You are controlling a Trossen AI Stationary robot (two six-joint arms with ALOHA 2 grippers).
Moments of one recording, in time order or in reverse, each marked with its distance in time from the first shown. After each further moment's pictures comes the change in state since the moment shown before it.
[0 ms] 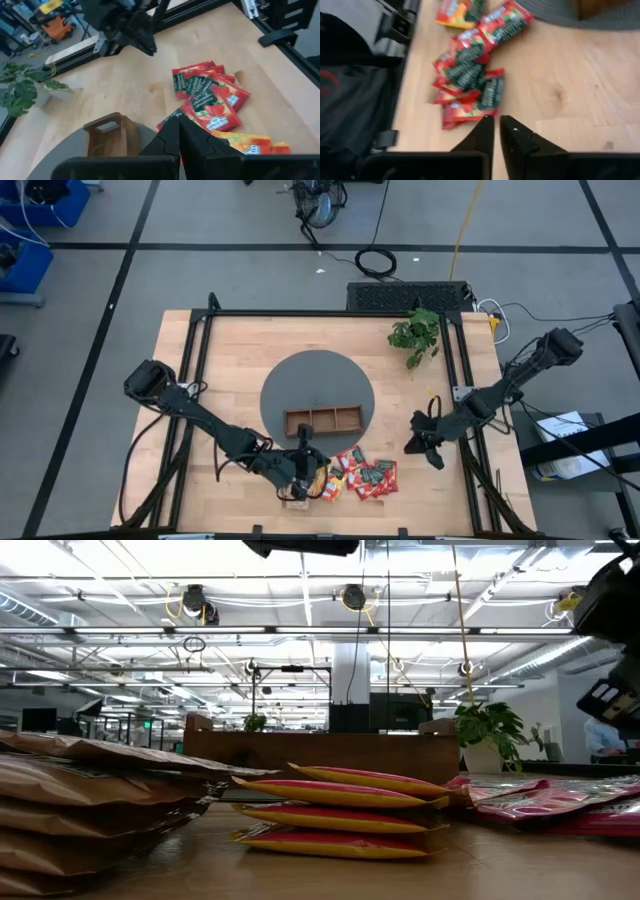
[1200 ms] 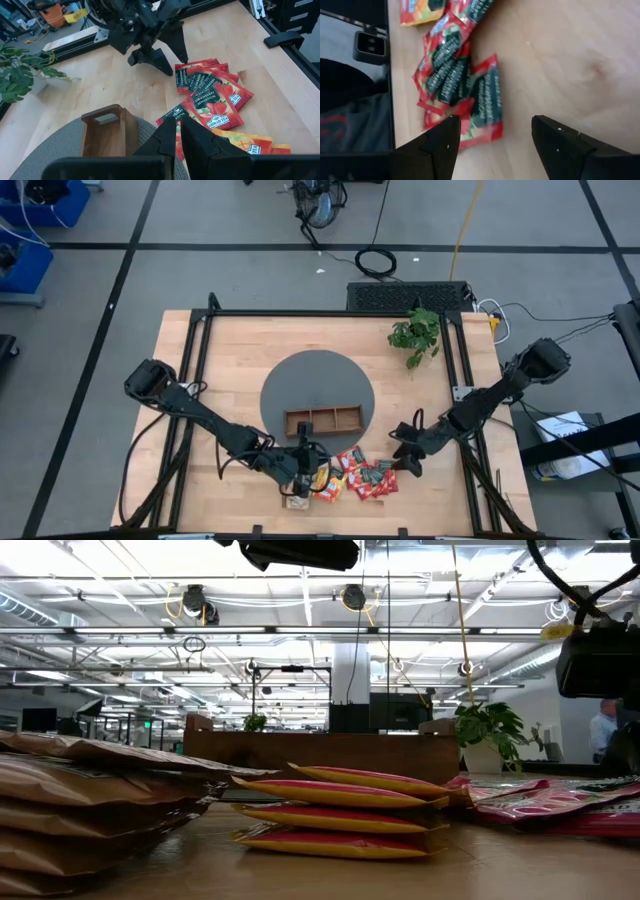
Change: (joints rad) left arm 0.013 0.000 -0.001 -0.020 0.011 -0.067; right arm -0.001 0.521 0.003 0.470 -0.046 0.335
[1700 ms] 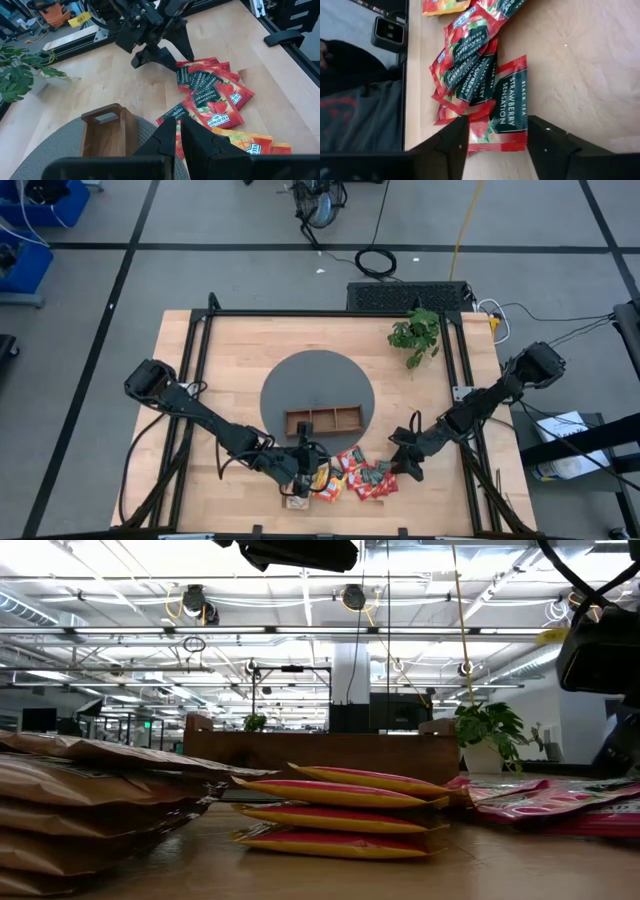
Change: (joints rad) left arm 0.000 0.000 0.000 -0.005 0.000 0.000; right arm 0.000 0.079 0.000 0.127 -0.058 -0.089
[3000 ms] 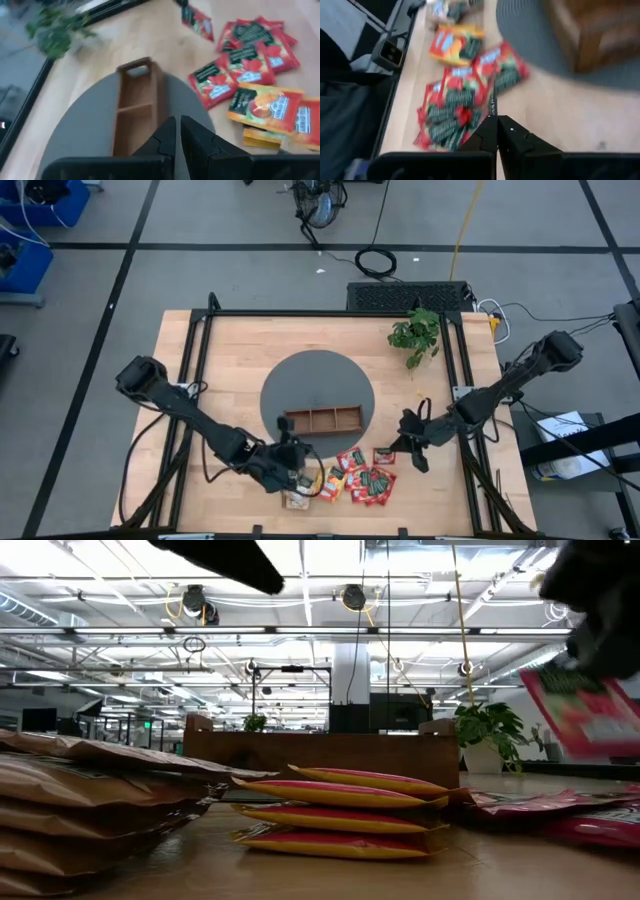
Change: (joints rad) left arm -0.057 -0.081 0.000 -0.338 -0.178 -0.194; right arm -0.041 -0.409 0.157 -0.543 0.217 -0.367
